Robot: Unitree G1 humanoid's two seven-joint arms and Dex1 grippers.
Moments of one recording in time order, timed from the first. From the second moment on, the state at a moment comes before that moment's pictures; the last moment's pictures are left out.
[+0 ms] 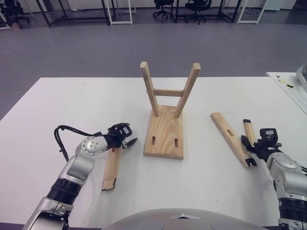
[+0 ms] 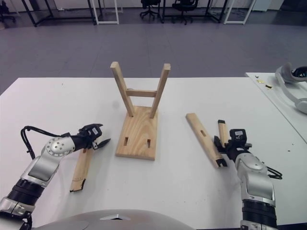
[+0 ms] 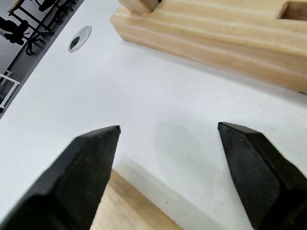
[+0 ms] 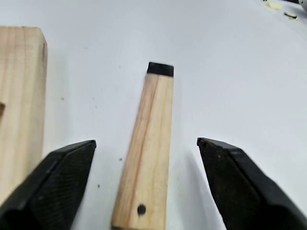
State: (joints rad) left arm -0.11 0.57 -0.23 -0.05 0.14 0.24 -0.64; right arm 0.07 -0.45 -0.37 -0.01 0.22 0.62 0.26
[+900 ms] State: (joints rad) left arm -0.78 0.04 0.26 -0.24 -0.96 0.87 -0.29; right arm -0.41 -0.44 0.09 -0.50 0.09 0.19 0.41
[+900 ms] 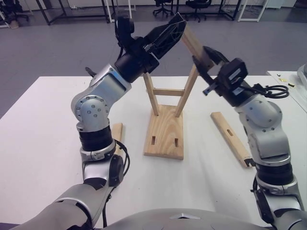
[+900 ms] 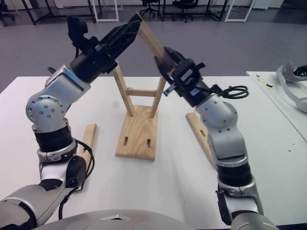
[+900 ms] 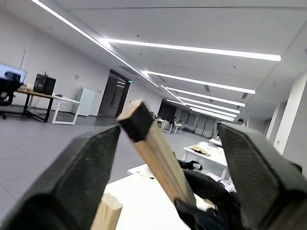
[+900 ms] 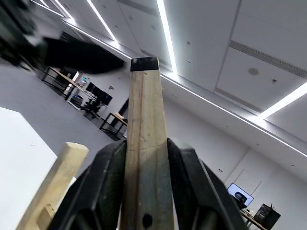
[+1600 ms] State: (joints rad) left arm -0.75 0.10 0.30 -0.28 -1.18 0.87 -0.19; right arm -0.42 -0.42 0.13 -0.55 0.10 0.23 0.44
